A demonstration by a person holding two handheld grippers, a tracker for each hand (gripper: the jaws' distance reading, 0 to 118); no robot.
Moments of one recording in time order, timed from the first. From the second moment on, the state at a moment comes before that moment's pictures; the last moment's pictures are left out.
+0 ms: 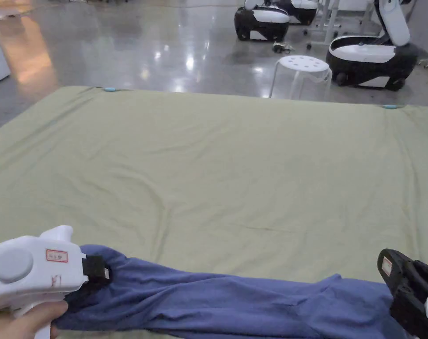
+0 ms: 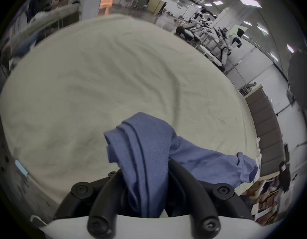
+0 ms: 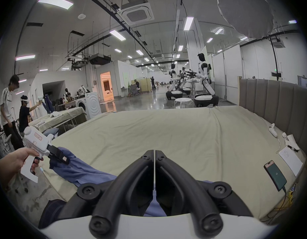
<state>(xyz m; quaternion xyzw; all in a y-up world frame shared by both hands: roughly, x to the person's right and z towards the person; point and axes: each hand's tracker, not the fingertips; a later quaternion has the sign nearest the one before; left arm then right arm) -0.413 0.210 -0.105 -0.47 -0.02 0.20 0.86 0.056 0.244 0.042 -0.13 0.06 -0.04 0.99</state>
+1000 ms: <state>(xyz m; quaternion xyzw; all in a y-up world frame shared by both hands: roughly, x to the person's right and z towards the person) -0.232 0.230 -0.055 -0.36 -0.07 0.09 0.92 0.103 0.230 0.071 -0.13 0.06 -0.06 0.99</state>
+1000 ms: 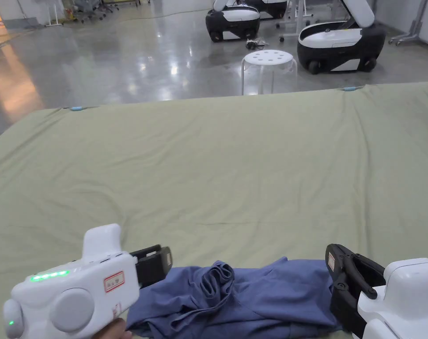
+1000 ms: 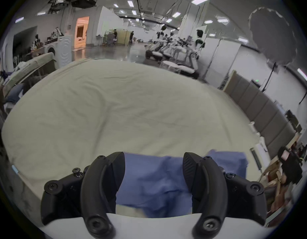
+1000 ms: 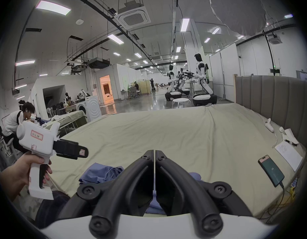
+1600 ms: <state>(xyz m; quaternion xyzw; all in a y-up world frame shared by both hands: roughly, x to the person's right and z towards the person) -0.105 0.141 -0.075 -0.44 -0.22 0.06 0.87 0.101 0.214 0.059 -0.17 0.05 -0.06 0.98</state>
